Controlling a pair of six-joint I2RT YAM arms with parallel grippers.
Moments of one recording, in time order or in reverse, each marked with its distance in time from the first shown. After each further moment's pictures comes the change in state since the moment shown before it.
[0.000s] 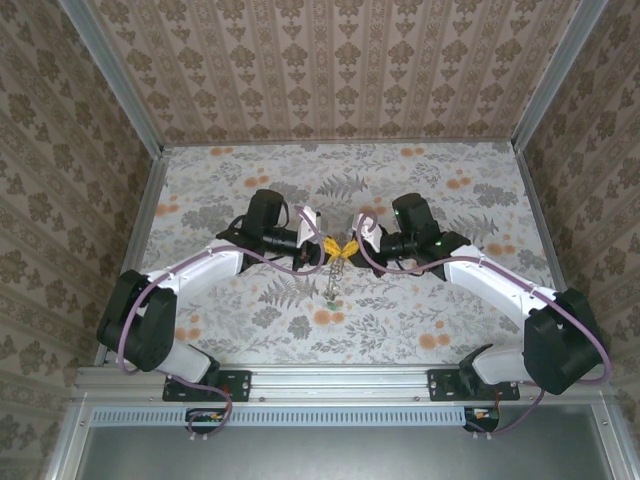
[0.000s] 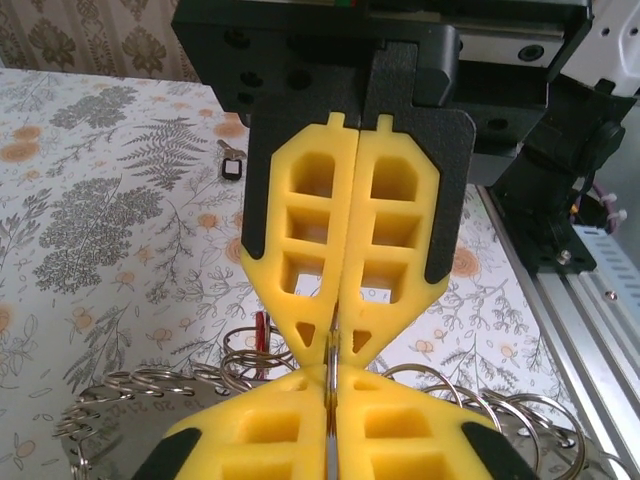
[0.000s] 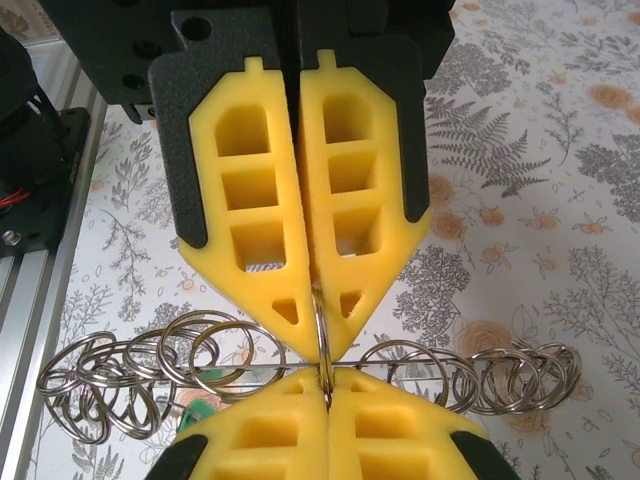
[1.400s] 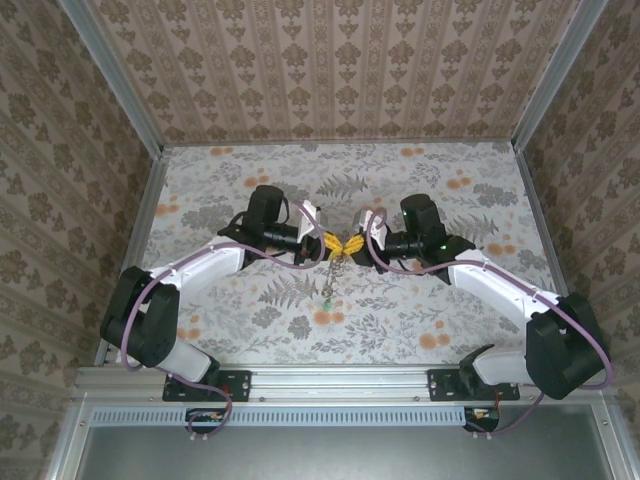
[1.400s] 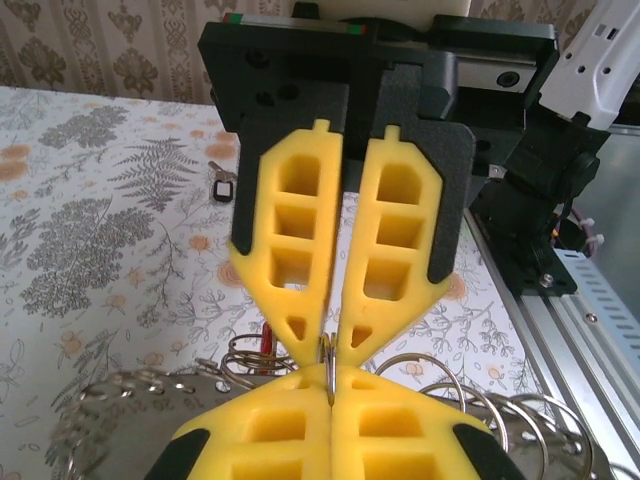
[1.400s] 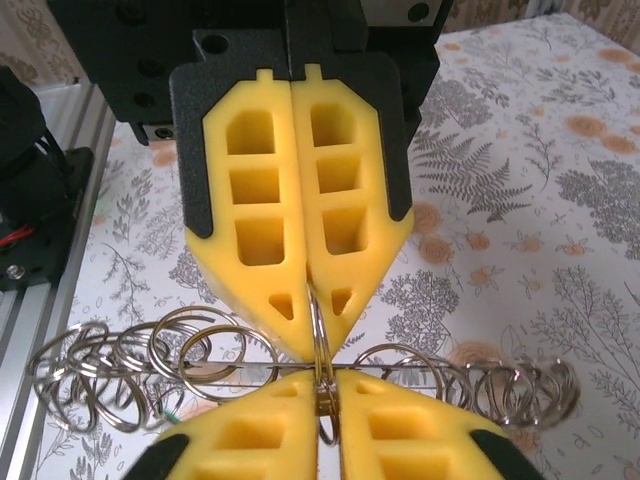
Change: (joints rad) left arm 0.008 0.025 0.021 0.073 0.067 -0.081; right arm -0.033 -0.028 -0.058 0.142 -0.061 0.080
